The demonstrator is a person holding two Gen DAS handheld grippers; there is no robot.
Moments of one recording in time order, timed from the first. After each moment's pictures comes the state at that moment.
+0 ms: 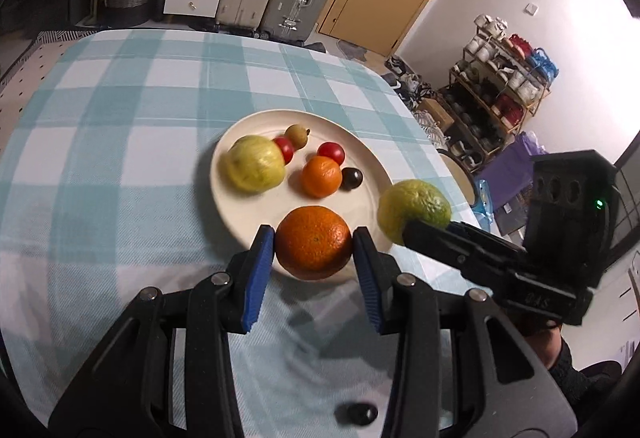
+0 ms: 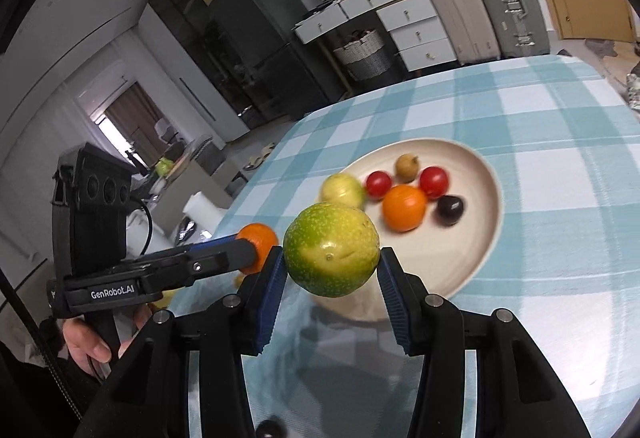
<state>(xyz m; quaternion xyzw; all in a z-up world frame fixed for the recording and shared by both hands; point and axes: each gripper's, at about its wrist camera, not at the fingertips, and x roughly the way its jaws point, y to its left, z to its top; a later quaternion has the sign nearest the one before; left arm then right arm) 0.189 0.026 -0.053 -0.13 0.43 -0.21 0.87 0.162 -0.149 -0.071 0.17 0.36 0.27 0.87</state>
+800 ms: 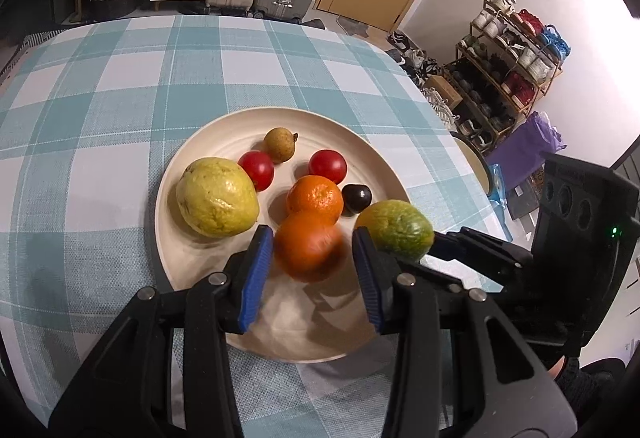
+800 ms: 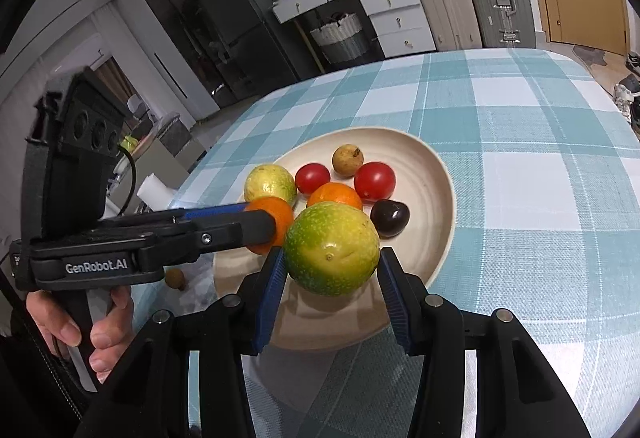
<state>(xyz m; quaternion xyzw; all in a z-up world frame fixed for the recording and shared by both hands) 0.258 -0.023 -0.083 -0.10 0.47 -0.22 0.85 0.205 -0.157 -0.103 0.12 0.40 0.24 0.88</state>
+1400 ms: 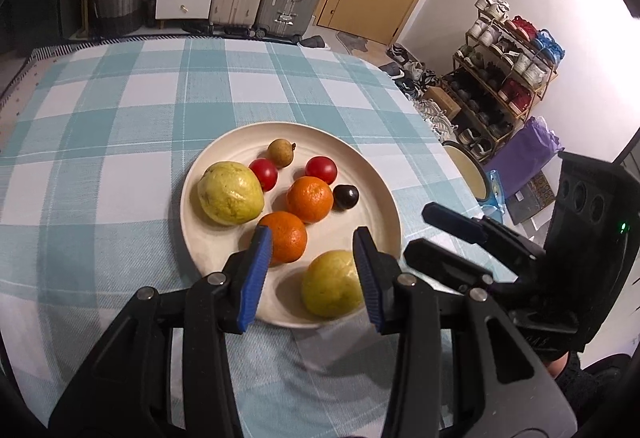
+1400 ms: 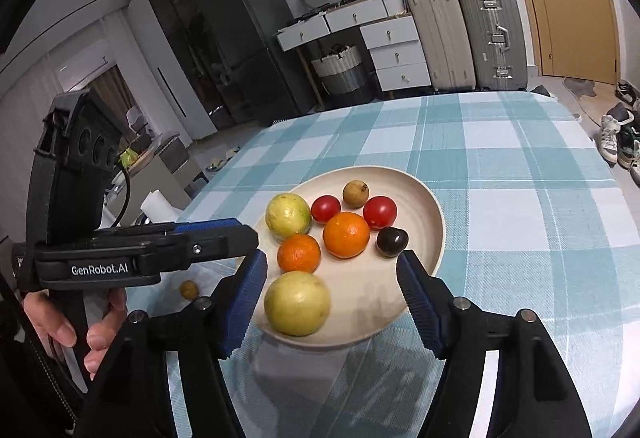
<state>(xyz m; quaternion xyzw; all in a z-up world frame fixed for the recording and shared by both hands) 0.219 -0.006 -0.050 -0.09 0.44 -0.21 0.87 0.169 -0.160 -0.067 0.11 0.34 0.22 0.91</state>
